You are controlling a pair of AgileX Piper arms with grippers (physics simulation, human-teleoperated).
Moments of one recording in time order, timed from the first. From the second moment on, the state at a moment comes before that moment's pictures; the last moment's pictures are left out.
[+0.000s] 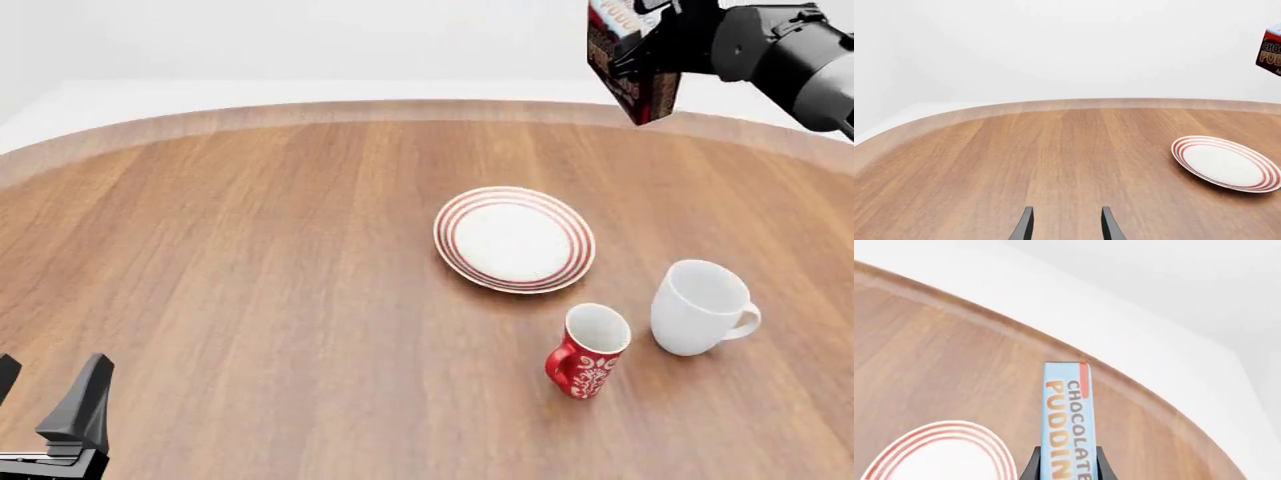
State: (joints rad) left arm 0.00 0.00 0.00 0.00 0.00; right arm 0.05 1.88 -1.83 0.37 -0.40
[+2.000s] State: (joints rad) left arm 0.00 0.00 0.00 0.00 0.00; right arm -0.16 2.00 -1.53 0.09 -0.47
